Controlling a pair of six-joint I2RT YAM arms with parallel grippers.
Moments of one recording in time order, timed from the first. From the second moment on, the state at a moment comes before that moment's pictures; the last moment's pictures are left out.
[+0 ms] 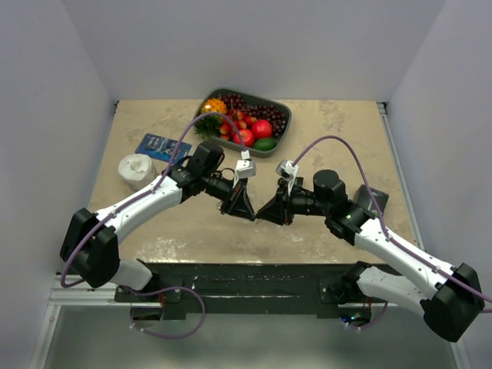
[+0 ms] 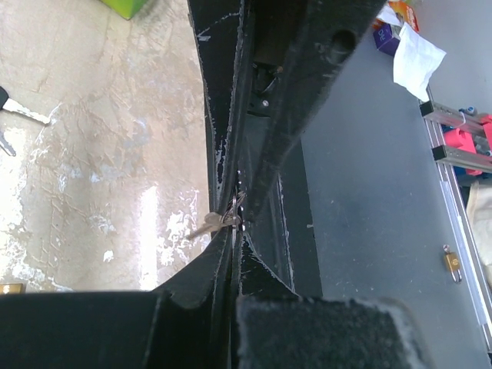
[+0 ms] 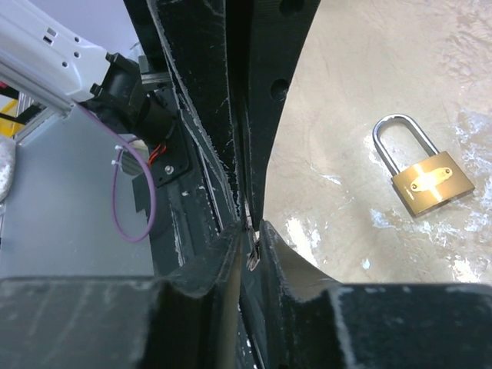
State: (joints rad) left arm -0.63 1.43 1.05 -0.41 1.10 0.18; right arm 0.67 0.98 0.67 0.00 -0.65 0.29
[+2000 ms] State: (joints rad) left arm -0.64 1.10 0.82 -0.08 0.13 -0.28; right arm 0.62 0.99 0.56 0.18 -0.25 0.43
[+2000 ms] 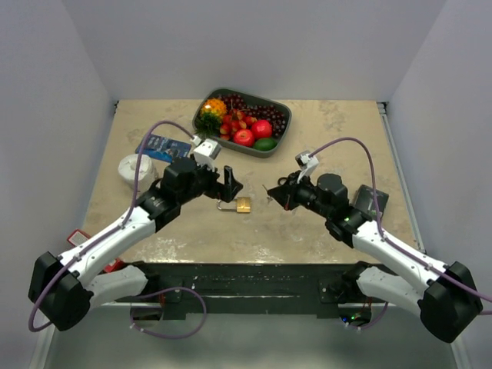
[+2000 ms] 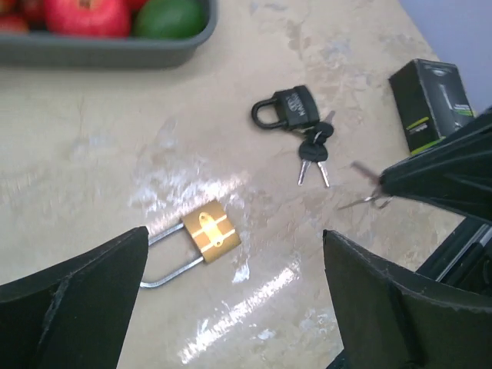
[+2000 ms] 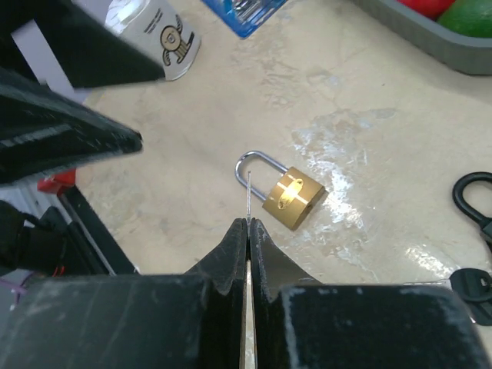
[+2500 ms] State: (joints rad) left arm -0.64 1.24 0.48 0.11 0.07 -0.72; right arm 0.62 0.86 0.56 0.15 -0.06 0.46
